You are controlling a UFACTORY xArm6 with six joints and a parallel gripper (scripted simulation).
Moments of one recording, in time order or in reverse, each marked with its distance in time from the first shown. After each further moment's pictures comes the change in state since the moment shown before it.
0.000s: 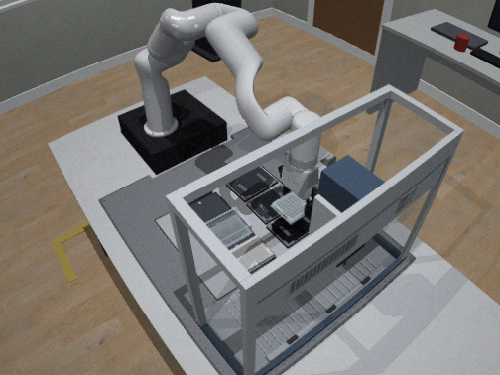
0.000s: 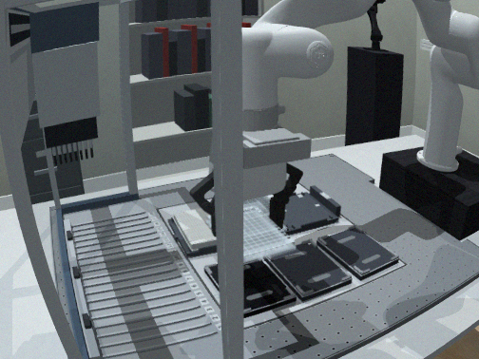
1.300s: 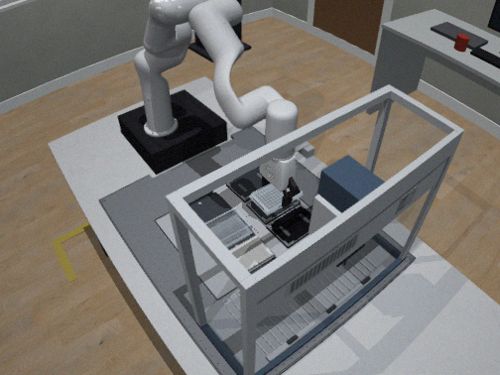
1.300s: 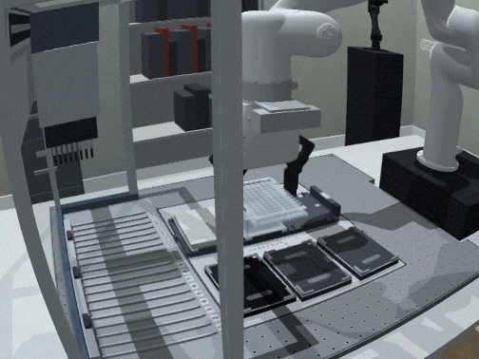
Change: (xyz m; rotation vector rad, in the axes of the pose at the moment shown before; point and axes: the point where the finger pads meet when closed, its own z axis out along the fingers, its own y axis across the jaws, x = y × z) arm -0.041 -0.046 -0.024 0.004 -0.001 0.040
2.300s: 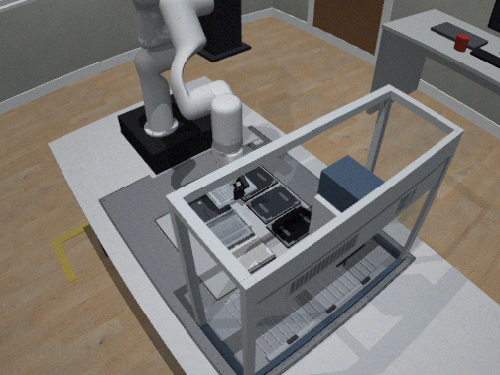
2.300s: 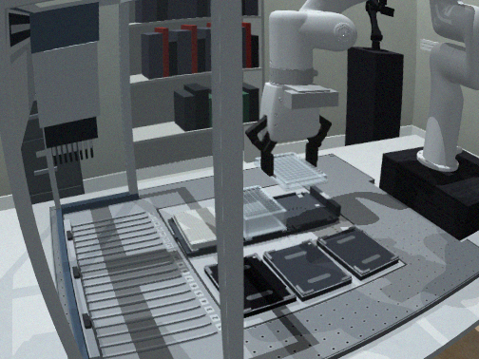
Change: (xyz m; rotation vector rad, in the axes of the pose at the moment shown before) arm -0.091 -0.095 0.001 -0.003 0.001 0.000
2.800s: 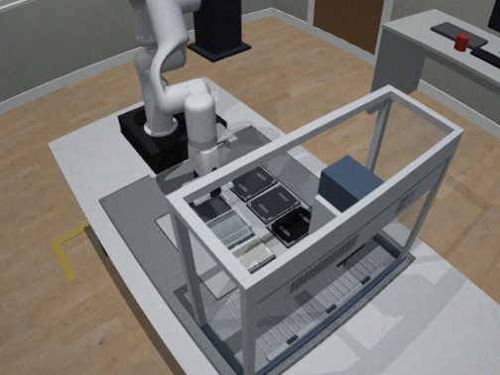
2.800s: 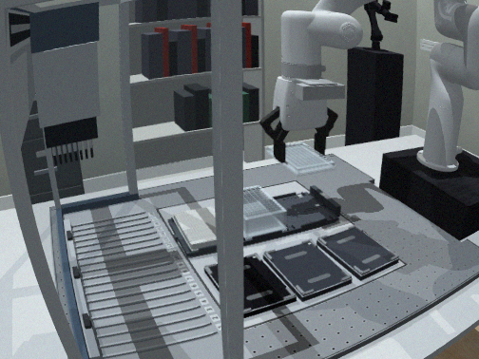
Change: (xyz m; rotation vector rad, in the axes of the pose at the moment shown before) arm -0.046 -0.048 0.000 0.000 0.000 0.000
